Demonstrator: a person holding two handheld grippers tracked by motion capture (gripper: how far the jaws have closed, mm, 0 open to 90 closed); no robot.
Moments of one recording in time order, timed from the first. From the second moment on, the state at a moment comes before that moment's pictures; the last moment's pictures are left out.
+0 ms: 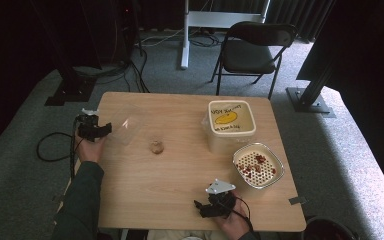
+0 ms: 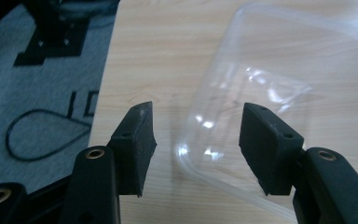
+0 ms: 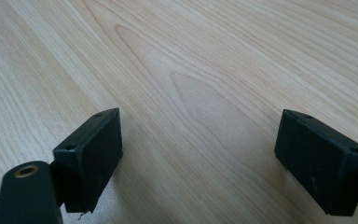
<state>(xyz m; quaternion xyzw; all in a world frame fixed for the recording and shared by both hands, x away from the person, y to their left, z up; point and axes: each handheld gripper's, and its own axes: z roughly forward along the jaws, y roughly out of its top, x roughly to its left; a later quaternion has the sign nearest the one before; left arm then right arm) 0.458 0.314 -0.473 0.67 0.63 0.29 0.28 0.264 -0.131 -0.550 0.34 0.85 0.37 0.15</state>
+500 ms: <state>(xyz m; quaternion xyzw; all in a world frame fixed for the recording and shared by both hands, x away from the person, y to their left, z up) 0.471 0.330 -0.491 0.67 0.66 0.22 0.26 0.263 -0.131 -0.550 0.35 0.85 0.37 0.15</state>
